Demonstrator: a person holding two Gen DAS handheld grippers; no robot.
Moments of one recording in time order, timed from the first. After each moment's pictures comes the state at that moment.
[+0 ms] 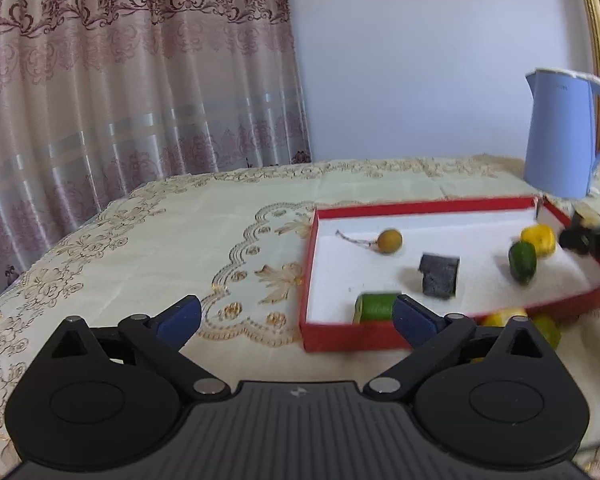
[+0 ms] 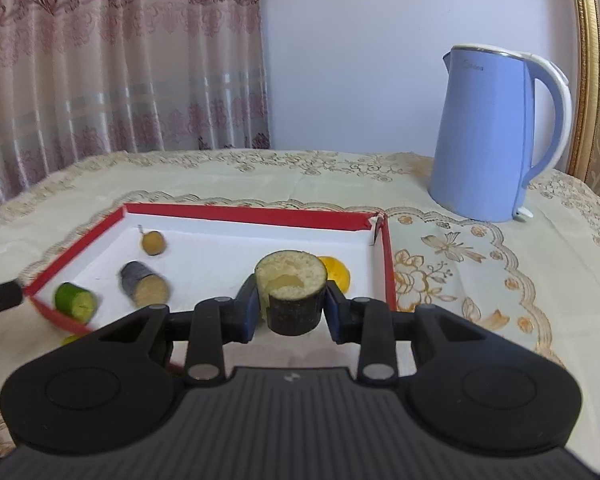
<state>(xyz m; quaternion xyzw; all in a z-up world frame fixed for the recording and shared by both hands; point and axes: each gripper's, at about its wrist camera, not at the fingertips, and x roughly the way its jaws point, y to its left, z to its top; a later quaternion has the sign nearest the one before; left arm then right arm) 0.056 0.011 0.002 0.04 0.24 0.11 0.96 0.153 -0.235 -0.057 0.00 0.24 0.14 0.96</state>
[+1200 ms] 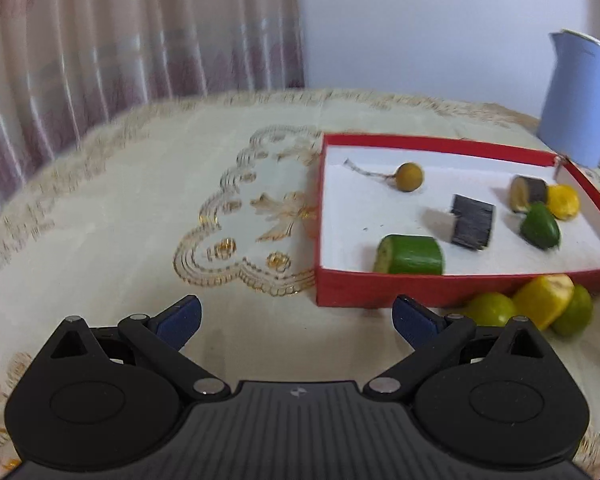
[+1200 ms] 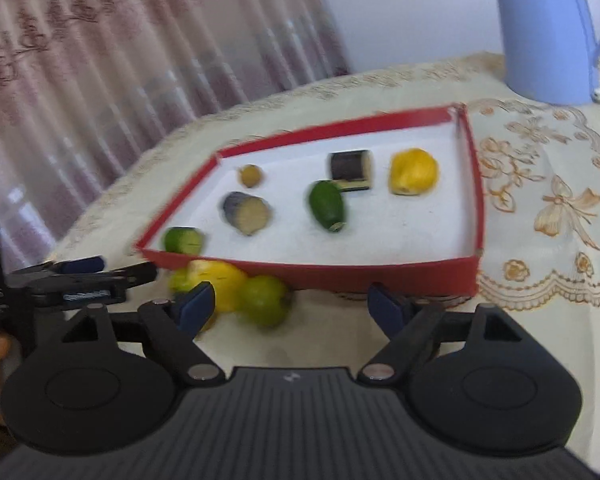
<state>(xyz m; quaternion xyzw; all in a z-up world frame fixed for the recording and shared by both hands) 0.094 0.048 -0.026 -0.02 0.35 0.09 0.93 0.139 -0.260 -0.084 0.14 0.35 0.29 0.88</state>
